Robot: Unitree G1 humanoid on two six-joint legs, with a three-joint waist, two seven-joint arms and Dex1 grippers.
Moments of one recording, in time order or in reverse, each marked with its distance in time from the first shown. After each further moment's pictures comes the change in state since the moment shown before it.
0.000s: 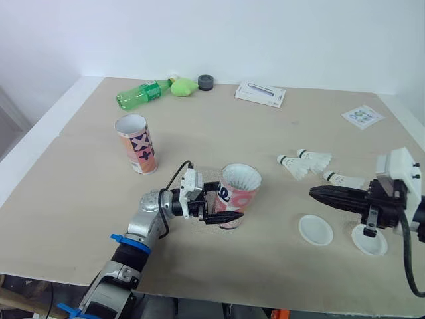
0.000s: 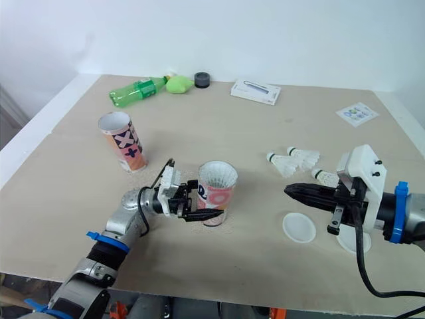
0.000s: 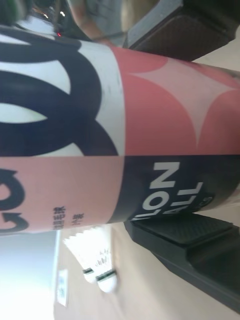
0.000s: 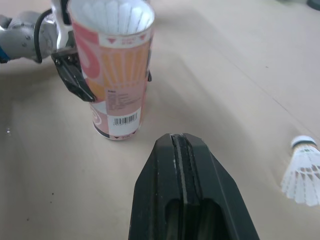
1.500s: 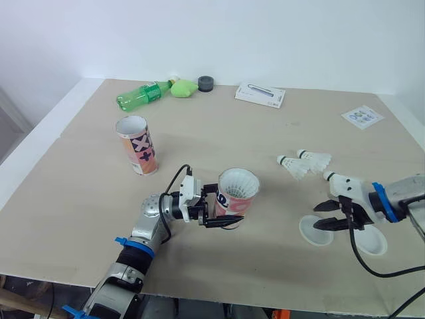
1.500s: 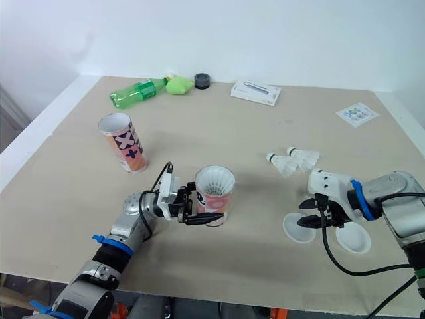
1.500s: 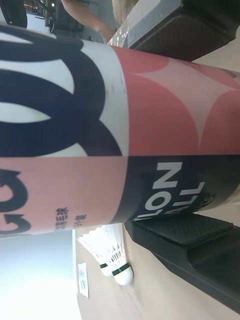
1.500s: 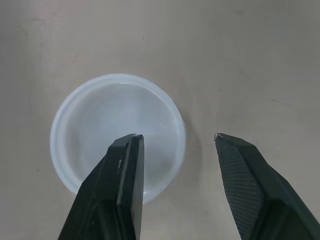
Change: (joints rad) left arm 0.012 -0.030 0.006 0.072 0.010 -0.121 -0.030; right arm -0.386 -0.173 0.780 0.770 -0.561 -0.549 0.334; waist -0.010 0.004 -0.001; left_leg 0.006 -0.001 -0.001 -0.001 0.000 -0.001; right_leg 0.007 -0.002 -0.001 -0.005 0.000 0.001
